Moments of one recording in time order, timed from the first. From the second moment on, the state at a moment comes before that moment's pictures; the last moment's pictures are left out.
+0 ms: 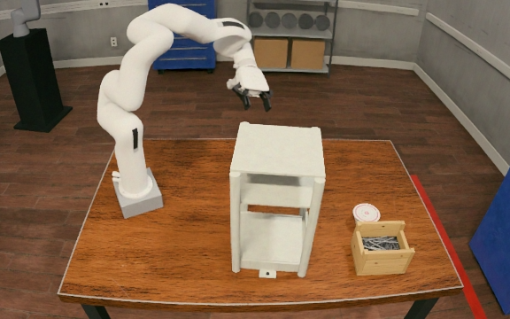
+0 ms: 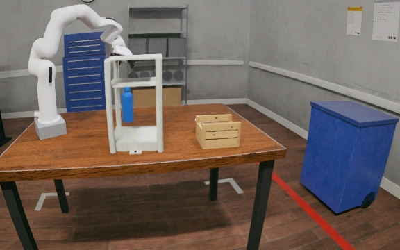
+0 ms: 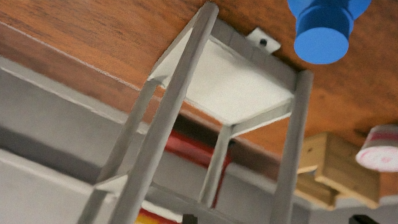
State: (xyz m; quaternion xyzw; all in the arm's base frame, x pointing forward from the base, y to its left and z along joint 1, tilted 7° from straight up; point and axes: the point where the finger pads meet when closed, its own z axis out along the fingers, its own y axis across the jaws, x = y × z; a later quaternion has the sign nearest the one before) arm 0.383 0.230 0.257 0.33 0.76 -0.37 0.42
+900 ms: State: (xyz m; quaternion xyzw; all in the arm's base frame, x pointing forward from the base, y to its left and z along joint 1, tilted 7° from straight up) arm 0.382 0.227 0.250 0.43 0.57 -0.46 0.53
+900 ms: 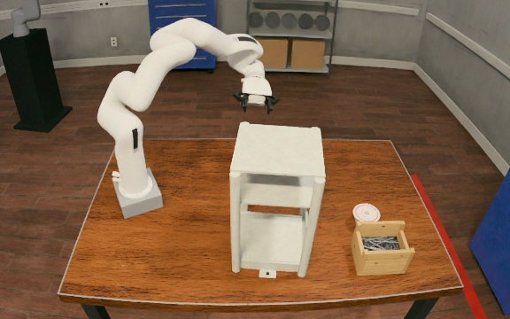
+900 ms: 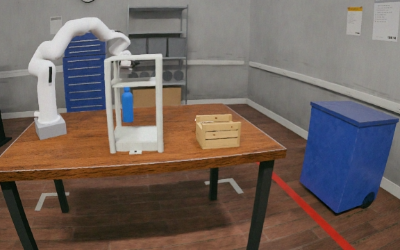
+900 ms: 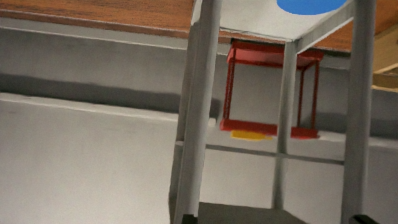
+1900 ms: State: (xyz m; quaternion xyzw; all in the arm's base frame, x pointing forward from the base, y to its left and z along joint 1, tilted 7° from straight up) arm 0.384 0.228 0.249 0.47 0.48 -0.49 0.56
